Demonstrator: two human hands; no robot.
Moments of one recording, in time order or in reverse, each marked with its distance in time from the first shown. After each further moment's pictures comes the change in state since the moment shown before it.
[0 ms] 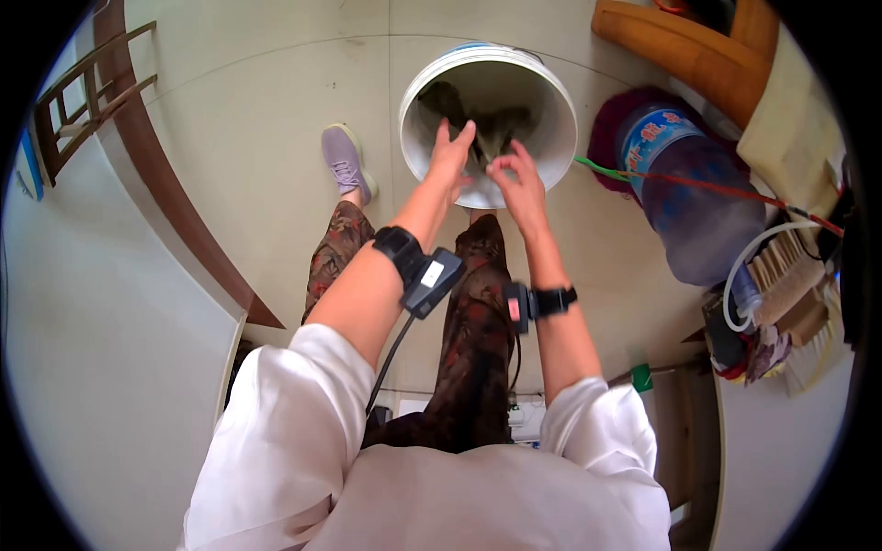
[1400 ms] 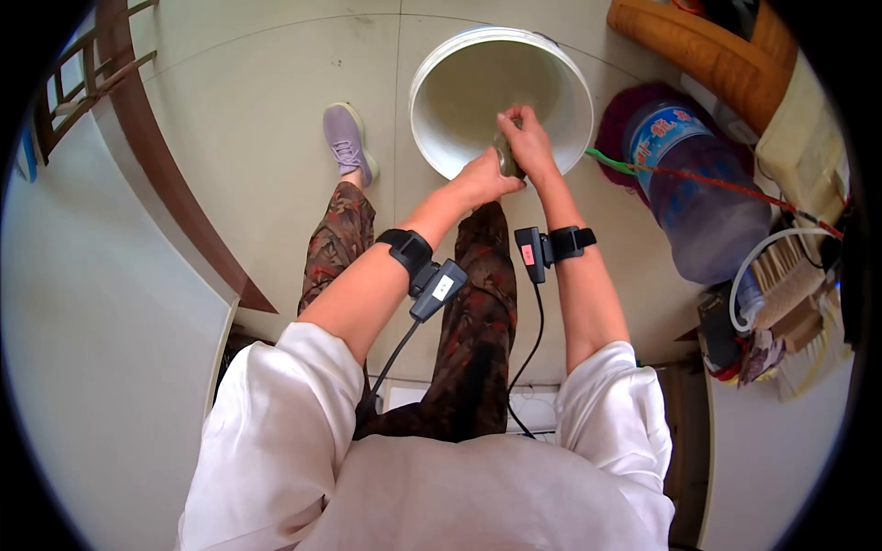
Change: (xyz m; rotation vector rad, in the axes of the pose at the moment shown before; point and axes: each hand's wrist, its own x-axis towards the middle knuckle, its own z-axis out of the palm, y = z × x) left_hand -0.004 -0.039 0.002 0.603 -0.405 0.382; right_hand 0.058 0.005 0.008 -0.010 -0.155 0.111
